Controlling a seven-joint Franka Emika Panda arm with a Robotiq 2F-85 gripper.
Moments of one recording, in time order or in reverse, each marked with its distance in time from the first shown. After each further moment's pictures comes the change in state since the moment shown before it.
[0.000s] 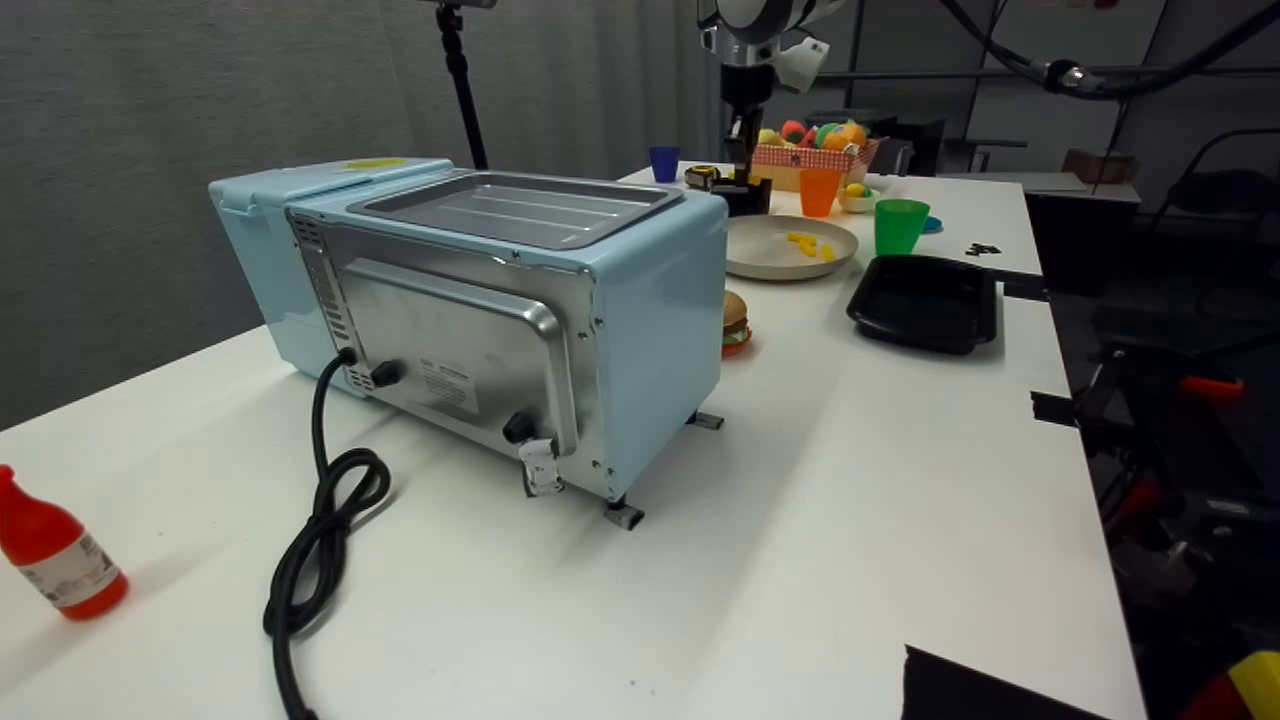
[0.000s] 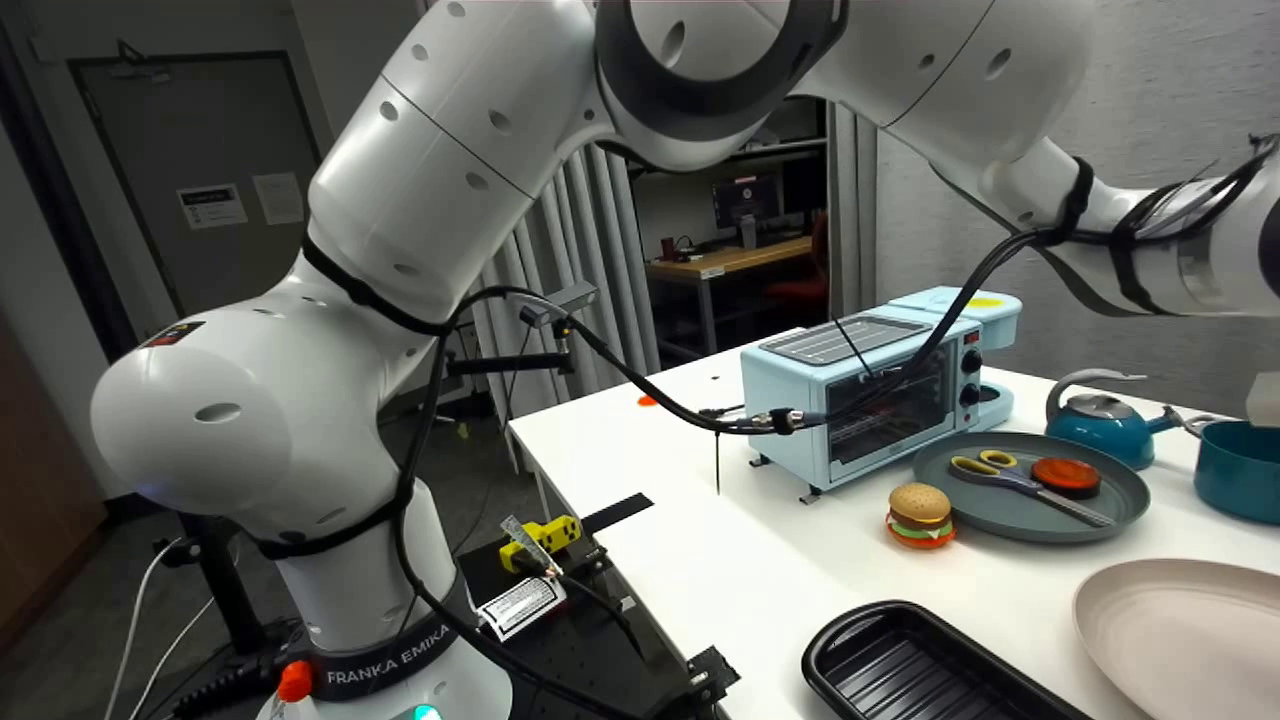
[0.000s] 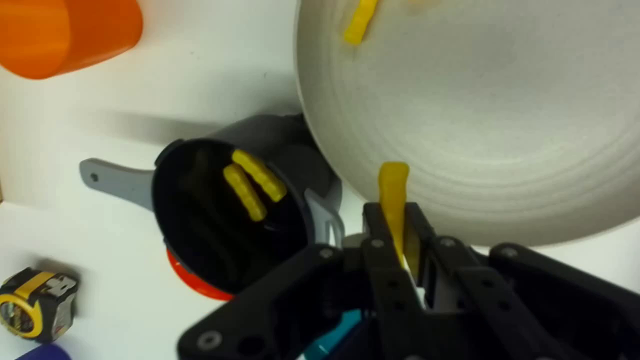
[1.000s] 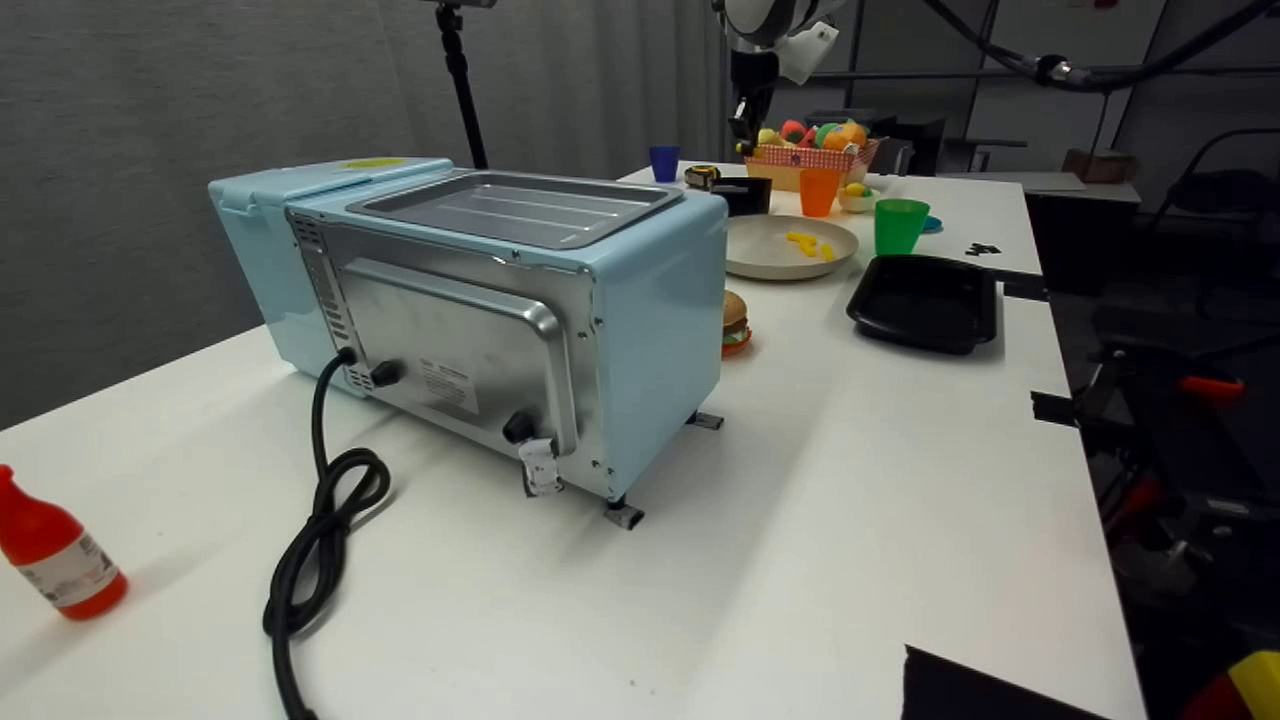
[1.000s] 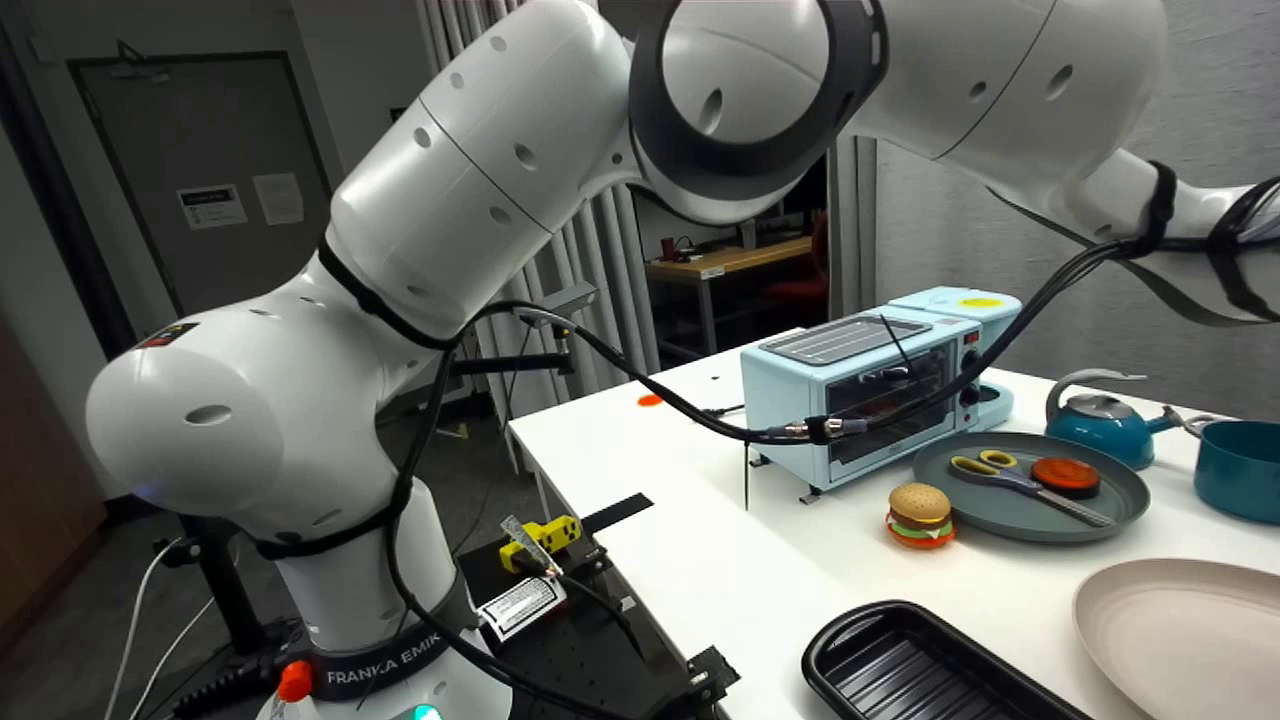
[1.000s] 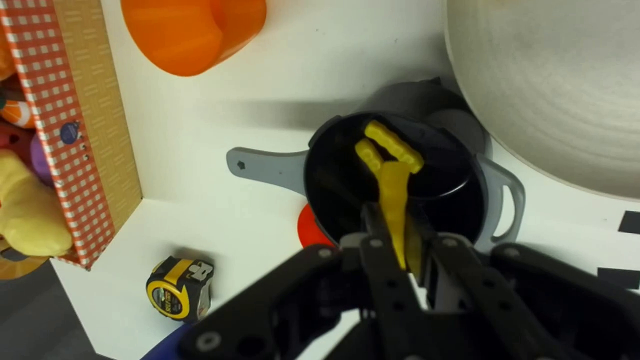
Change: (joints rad) arm -0.032 0.124 -0.076 0.220 -0.003 0.018 0.095
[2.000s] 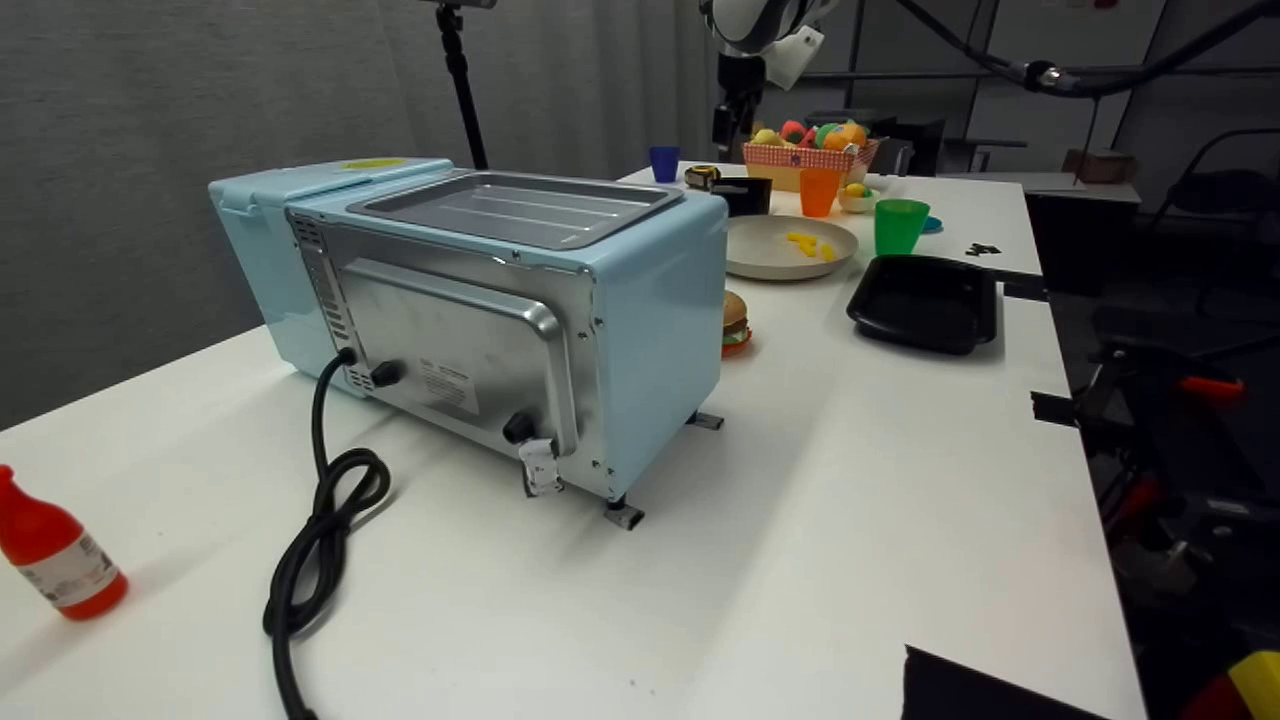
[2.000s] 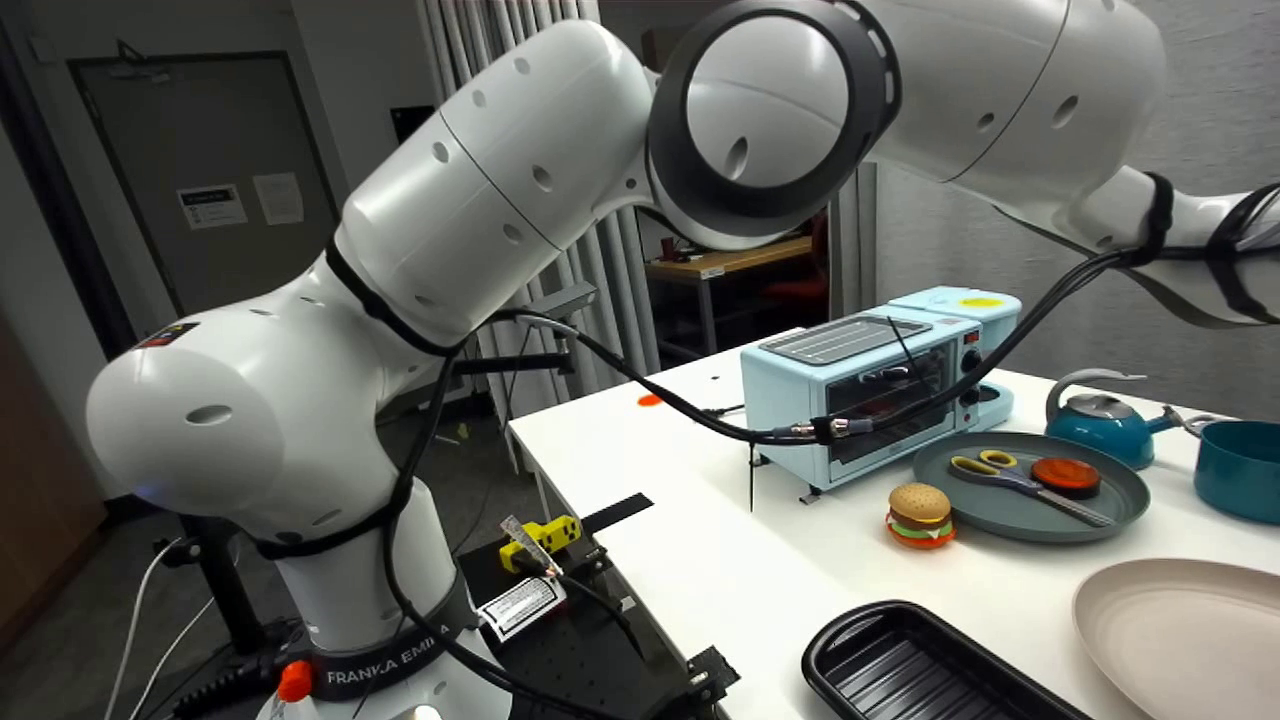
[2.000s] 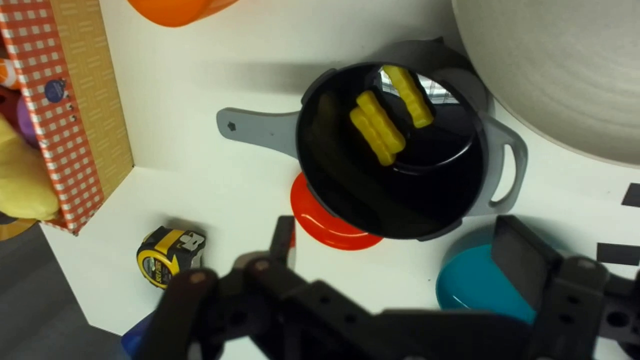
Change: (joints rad) arm 0.003 0.060 0.010 0.097 -0.001 -0.003 -0.011
